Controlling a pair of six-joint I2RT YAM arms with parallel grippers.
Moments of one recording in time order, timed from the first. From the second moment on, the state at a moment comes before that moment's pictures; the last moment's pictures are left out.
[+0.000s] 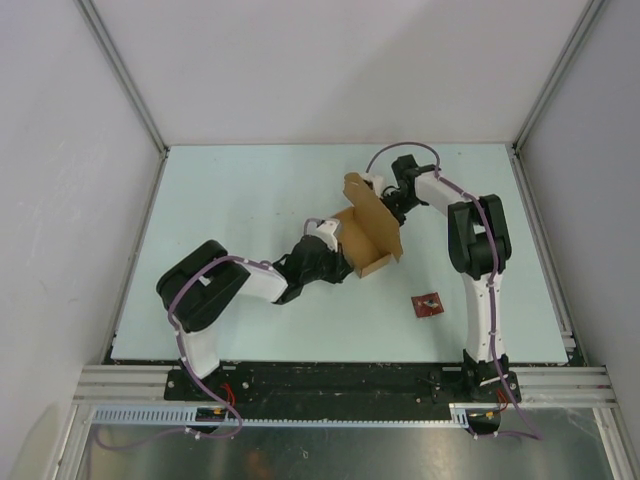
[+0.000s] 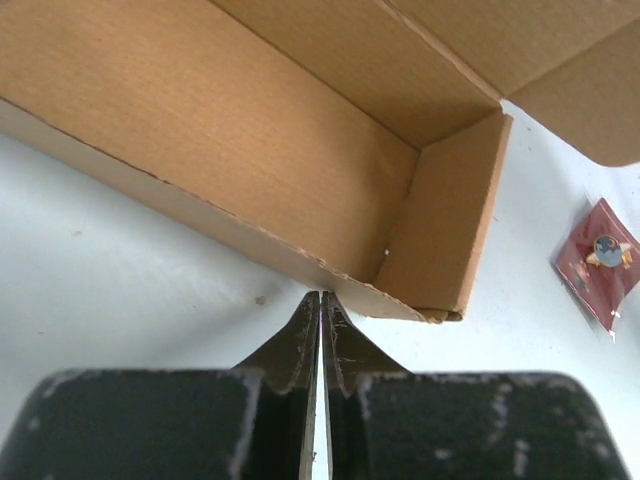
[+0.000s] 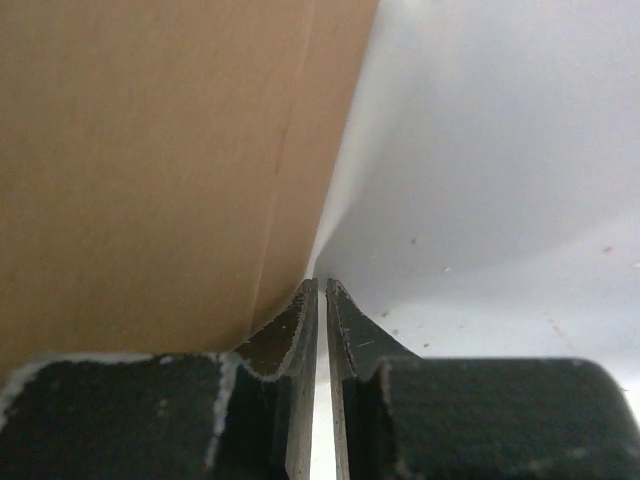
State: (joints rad) left arm -0.77 1.83 0.72 0.63 0.10 -0.50; right arm 0.28 2.26 1.75 -0.82 -0.60 -0.37
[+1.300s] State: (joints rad) left arm -1.08 1.72 0.57 0.63 -0.05 -0.55; right arm 0.46 2.14 1.59 -1.00 -0.61 -0.76
